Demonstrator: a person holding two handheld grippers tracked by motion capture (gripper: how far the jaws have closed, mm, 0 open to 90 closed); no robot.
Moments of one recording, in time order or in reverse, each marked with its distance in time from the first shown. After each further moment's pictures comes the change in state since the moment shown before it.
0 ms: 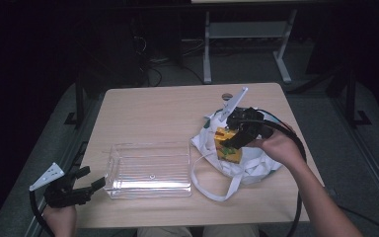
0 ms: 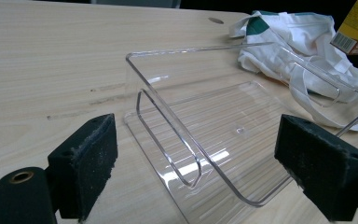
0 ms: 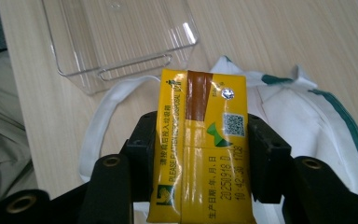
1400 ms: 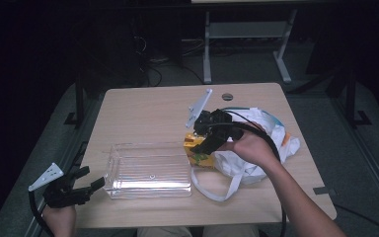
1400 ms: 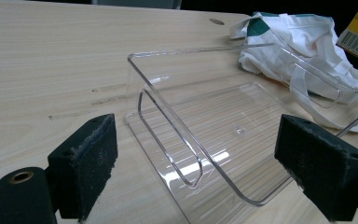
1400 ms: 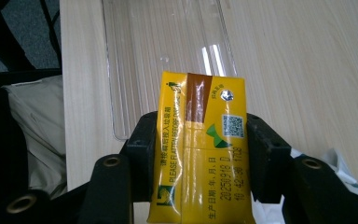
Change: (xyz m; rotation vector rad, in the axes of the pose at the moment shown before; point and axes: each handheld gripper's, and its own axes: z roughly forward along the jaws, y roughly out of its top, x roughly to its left) left arm 0.001 0.000 -0.001 -0.007 0.004 -0.002; right arm 0.037 0.066 0.010 -0.054 0.083 -0.151
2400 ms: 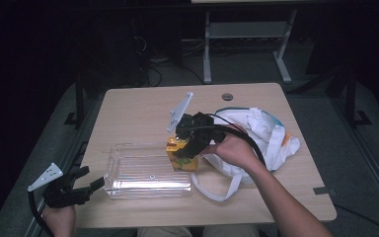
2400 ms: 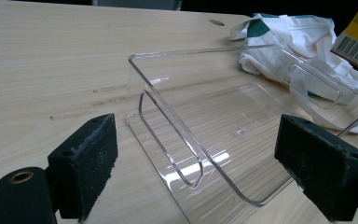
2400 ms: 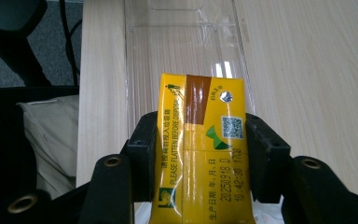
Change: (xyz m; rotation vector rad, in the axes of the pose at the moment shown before) left arm 0.001 0.000 -0.001 -0.002 0.000 0.001; right arm 0.012 0.031 0.017 -0.051 0.044 -0.053
